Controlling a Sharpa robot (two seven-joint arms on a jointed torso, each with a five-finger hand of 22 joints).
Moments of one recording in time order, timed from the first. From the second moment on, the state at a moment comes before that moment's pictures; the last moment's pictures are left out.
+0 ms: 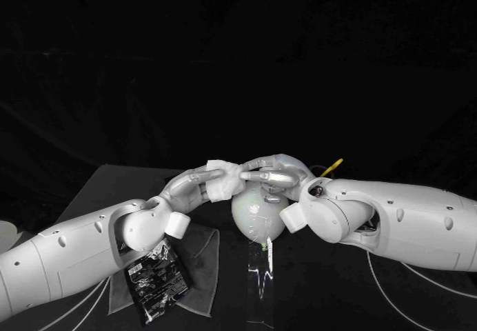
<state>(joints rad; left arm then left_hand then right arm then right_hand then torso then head) 1.08 -0.72 0.00 1.36 0.14 0.16 0.32 1.22 -0.11 0.69 -0.13 0.05 0.30 0.14 0.77 0.42 0.75 0.26 0.09 0.07 0.72 0.23 0.15 0.16 0.11 0.72 0.29 0.17 0.07 1.29 -0.80 -0.15 1.69 -0.10 -0.43 0.22 1.30 -0.04 0.60 -0.06 0.04 1.02 0.09 0.36 0.53 1.46 0.01 1.38 1.31 1.47 -0.04 1.56 1.31 0.06 1.42 0.06 1.25 1.31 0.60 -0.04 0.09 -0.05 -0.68</state>
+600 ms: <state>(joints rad) 1.09 -0.72 0.00 1.31 0.03 -0.02 0.32 1.24 -0.12 0.62 -0.12 0.05 0.31 0.14 0.75 0.37 0.71 0.26 0.15 0.07 0.59 0.23 0.31 0.27 0.09 0.68 0.29 0.17 0.07 1.29 -0.81 -0.15 1.70 -0.08 -0.43 0.21 1.30 -0.04 0.60 -0.06 0.04 1.02 0.08 0.36 0.54 1.46 0.01 1.38 1.31 1.46 -0.05 1.56 1.31 0.06 1.42 0.06 1.25 1.31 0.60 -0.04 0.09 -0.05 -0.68</state>
